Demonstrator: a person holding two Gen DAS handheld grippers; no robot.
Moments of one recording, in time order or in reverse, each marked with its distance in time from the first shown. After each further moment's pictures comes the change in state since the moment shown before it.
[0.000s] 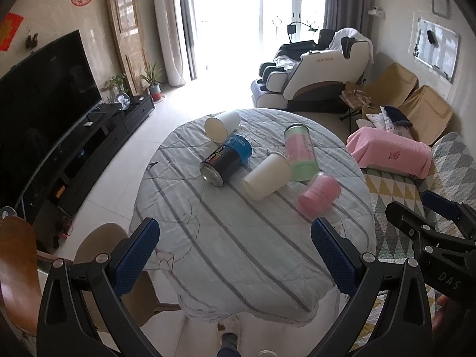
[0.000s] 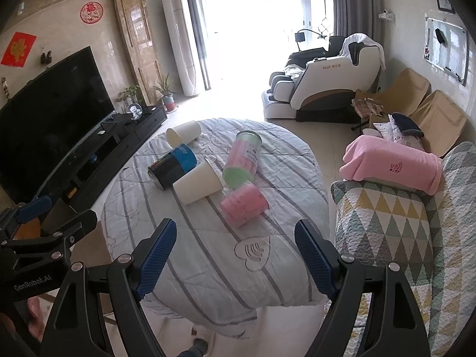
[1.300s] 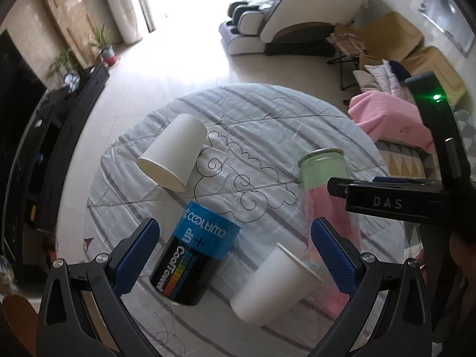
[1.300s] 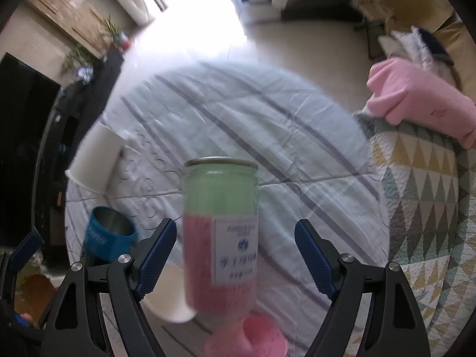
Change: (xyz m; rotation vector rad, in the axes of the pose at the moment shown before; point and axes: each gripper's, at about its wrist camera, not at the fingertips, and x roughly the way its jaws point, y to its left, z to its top) left arm 0.251 -0.027 0.162 0.120 0.349 -0.092; right arm 0.303 -0.056 0.151 0.244 0.569 0.013
